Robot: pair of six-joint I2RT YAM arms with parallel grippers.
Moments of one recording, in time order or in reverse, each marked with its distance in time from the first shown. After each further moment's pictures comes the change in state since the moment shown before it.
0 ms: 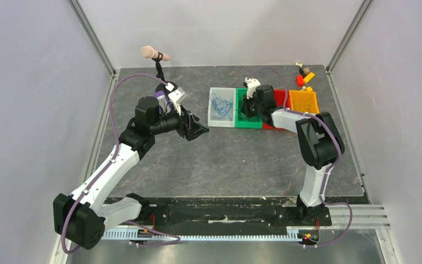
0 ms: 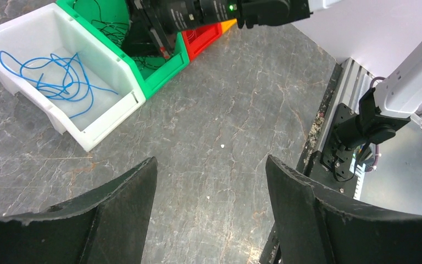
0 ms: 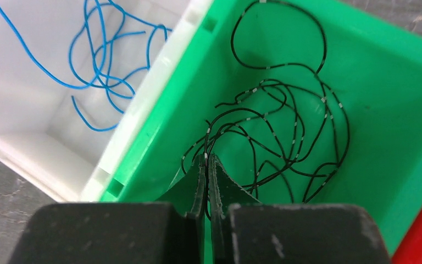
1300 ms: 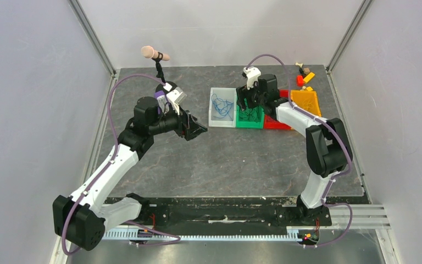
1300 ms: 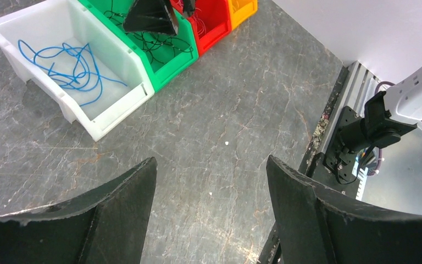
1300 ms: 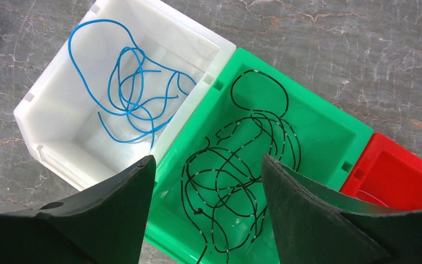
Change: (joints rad) left arm 0.019 -0.008 -0.002 -0.021 -0.018 -0.008; right arm 0.008 -0.103 0.064 -0.106 0.027 -0.114
